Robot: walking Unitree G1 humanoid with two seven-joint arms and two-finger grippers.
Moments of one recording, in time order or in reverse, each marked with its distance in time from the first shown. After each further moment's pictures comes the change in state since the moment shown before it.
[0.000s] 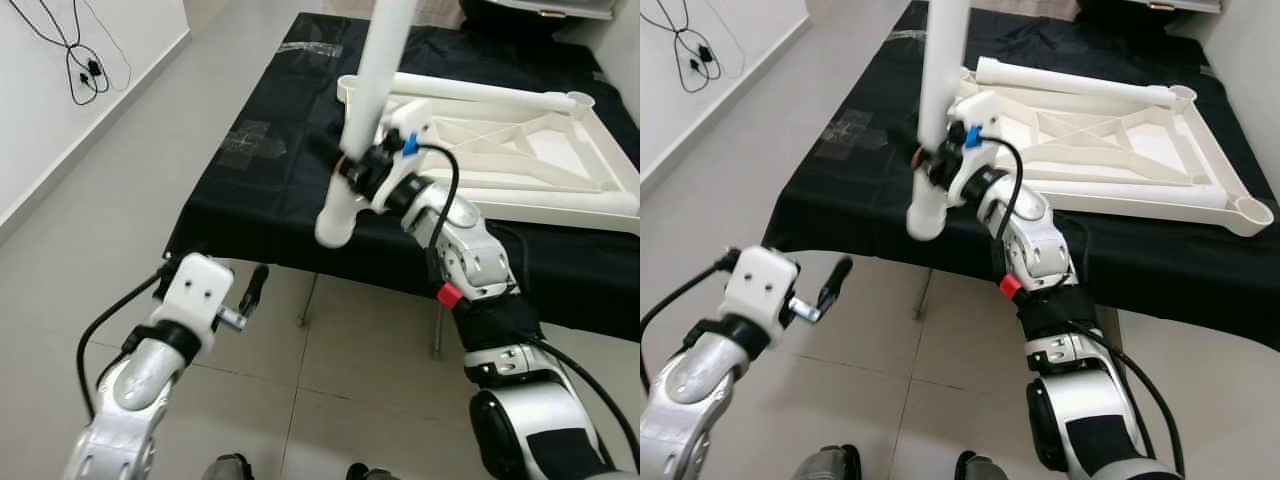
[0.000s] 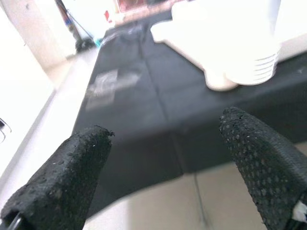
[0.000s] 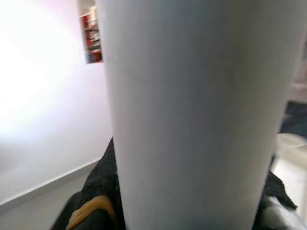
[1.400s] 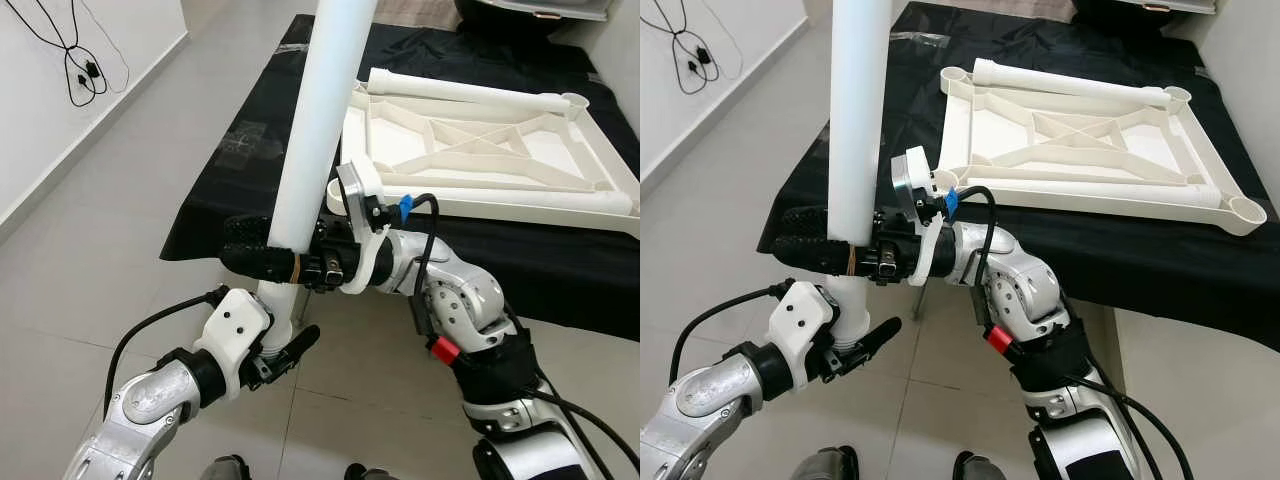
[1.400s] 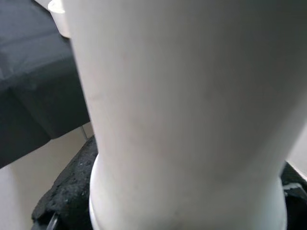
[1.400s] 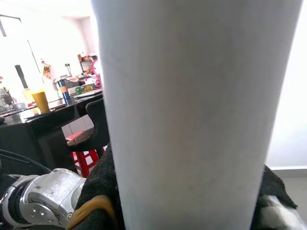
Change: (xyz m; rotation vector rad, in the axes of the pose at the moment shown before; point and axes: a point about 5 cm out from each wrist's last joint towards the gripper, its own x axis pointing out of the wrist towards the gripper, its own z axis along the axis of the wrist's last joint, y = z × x) left arm -0.025 -0.038 -0.025 -0.174 0.188 -0.570; right arm -0.047 0.106 -0.008 0.402 0.093 1.052
